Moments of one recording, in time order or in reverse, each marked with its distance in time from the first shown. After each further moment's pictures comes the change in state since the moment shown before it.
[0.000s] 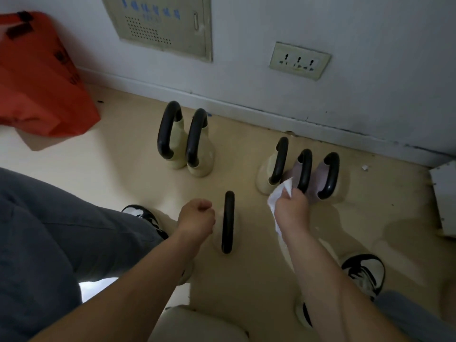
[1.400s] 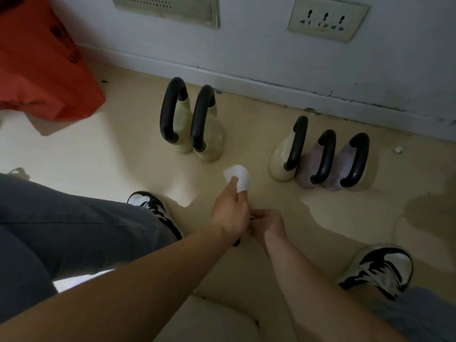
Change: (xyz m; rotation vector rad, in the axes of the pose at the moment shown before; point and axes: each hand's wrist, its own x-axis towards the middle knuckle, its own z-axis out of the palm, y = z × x) left_hand 0.003 0.003 0.054 0.187 -0.130 0.161; right_hand 0.022 0.100 0.093 0.012 -0.439 0.190
